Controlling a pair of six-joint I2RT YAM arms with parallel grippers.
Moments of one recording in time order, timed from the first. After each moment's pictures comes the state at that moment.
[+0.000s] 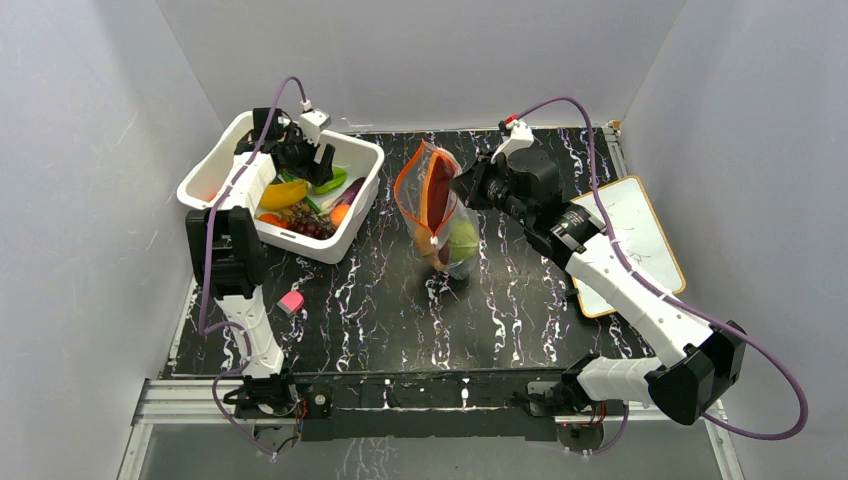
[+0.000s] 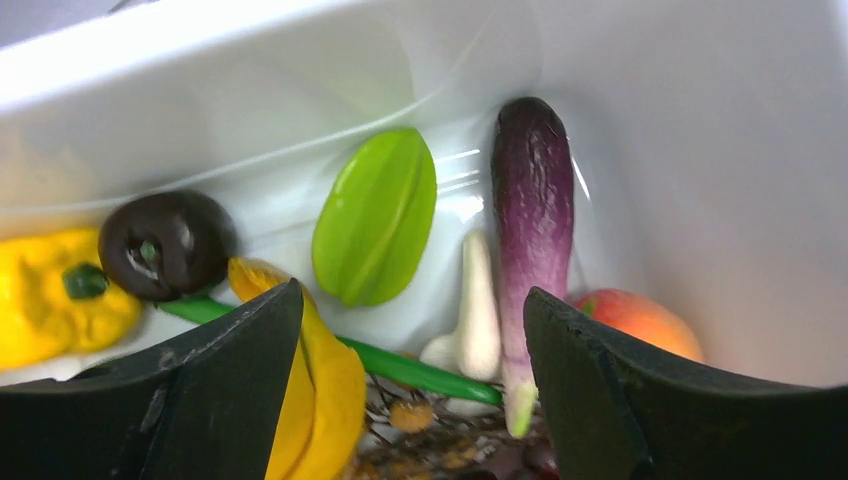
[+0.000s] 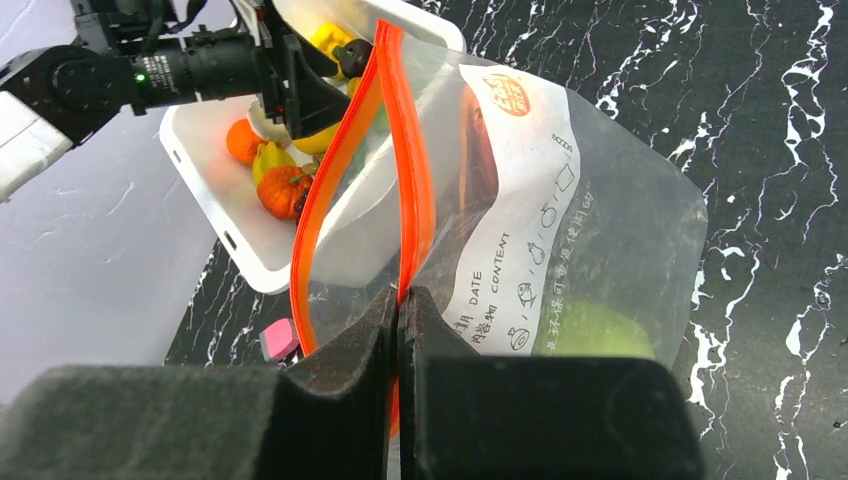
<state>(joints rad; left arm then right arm) 0.03 1.99 1.67 -0.51 0.45 0.48 0.61 1.24 1.23 -0.25 0.02 0.54</state>
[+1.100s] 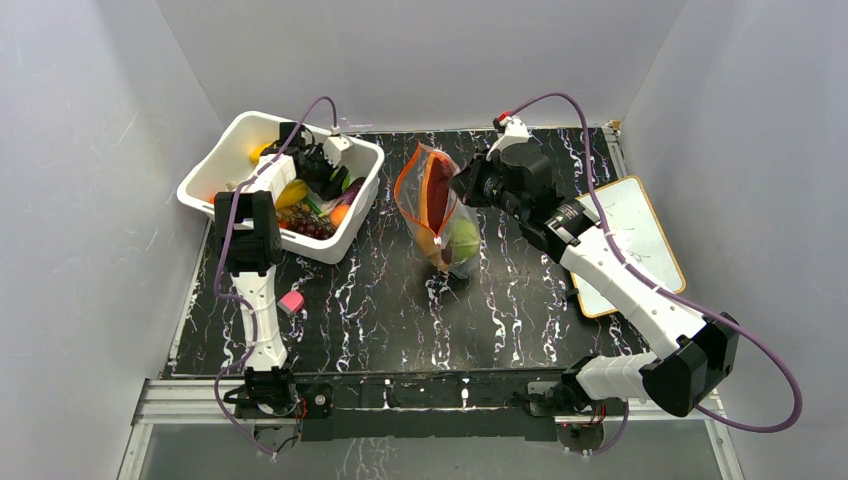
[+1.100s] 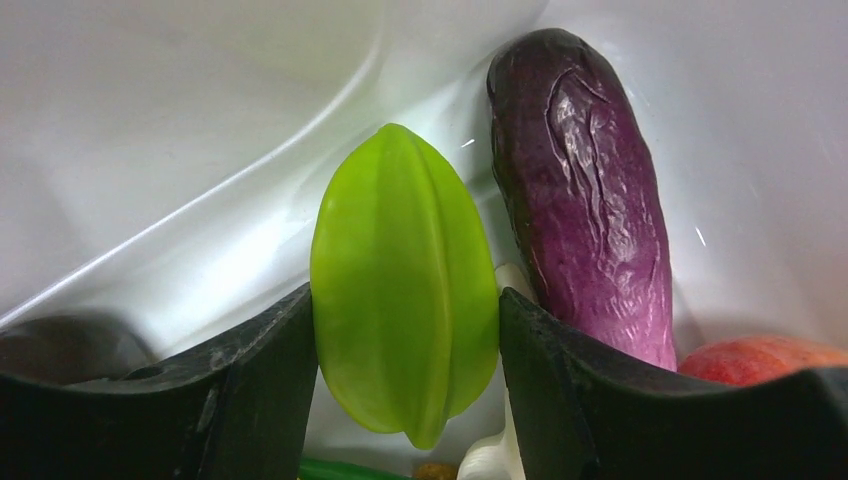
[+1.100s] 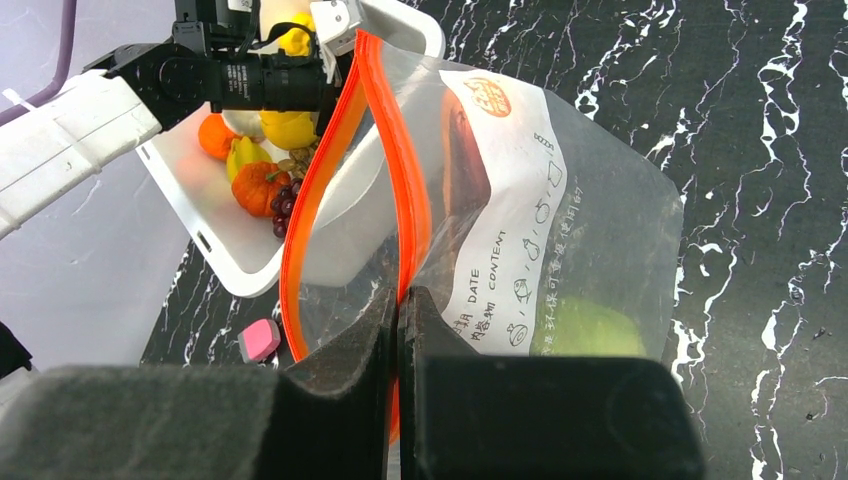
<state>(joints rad) -0.01 2.29 1.83 -0.58 0.49 0.77 0.61 1.28 1.27 -0.29 0.04 0.52</state>
